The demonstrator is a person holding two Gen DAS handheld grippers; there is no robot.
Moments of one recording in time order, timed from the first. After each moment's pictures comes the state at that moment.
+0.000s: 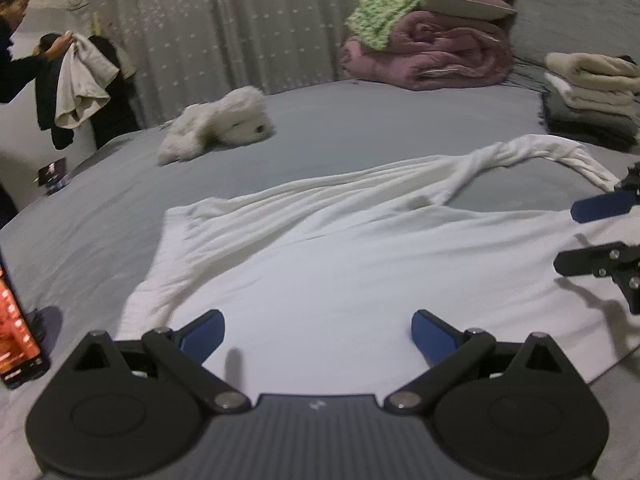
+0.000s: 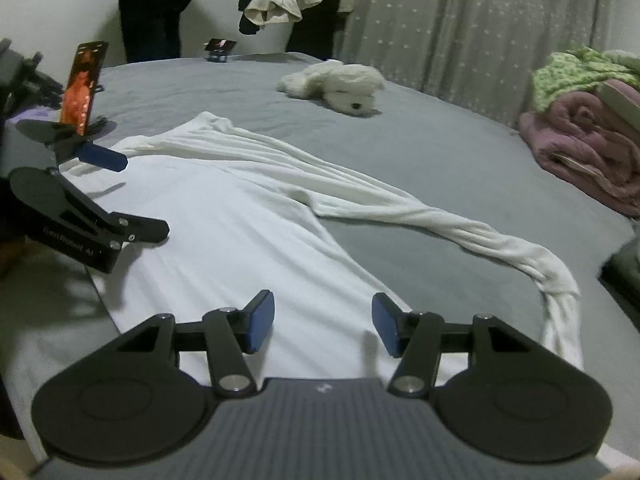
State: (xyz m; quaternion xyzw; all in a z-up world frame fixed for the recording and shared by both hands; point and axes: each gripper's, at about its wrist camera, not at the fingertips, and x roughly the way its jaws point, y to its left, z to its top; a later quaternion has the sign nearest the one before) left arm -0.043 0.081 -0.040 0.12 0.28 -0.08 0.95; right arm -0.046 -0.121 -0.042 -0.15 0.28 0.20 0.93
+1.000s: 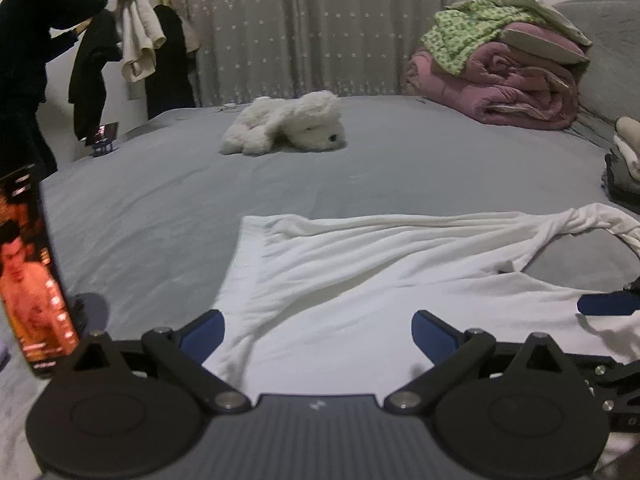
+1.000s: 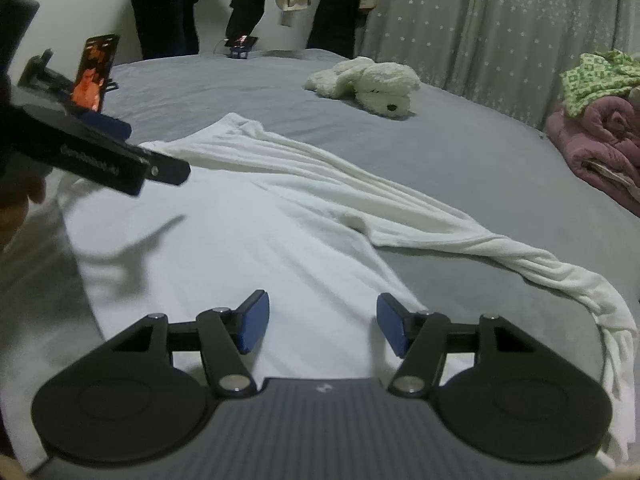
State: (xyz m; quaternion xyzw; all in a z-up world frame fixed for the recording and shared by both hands) left arm -0.006 0.106 -0.014 0.05 0.29 -0.02 0.96; right arm -0.018 -0.086 -0.045 -0.14 0.28 0.22 0.92
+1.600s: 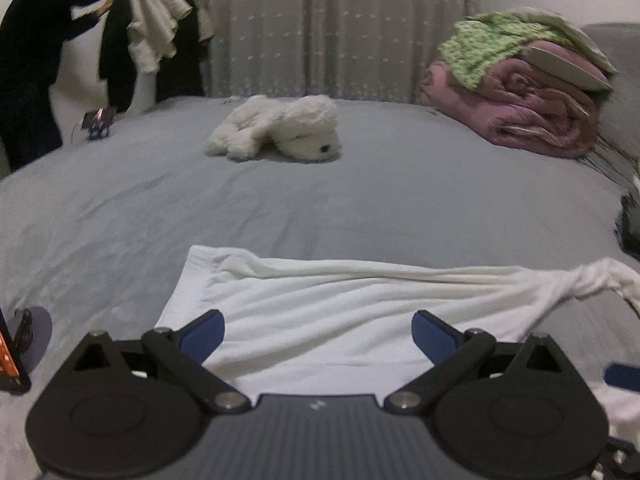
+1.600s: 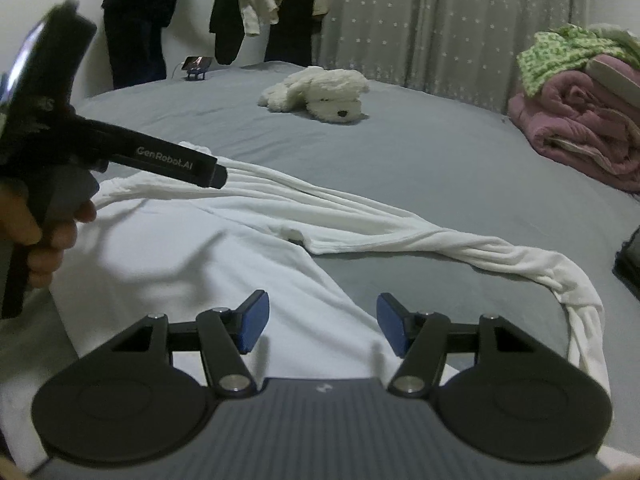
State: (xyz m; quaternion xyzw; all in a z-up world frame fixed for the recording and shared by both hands) left arm 0.045 0.079 -0.010 -0.02 0.29 0.01 0.96; right arm -0.016 -0.118 -0.034 -0.08 0.28 0.18 0.94
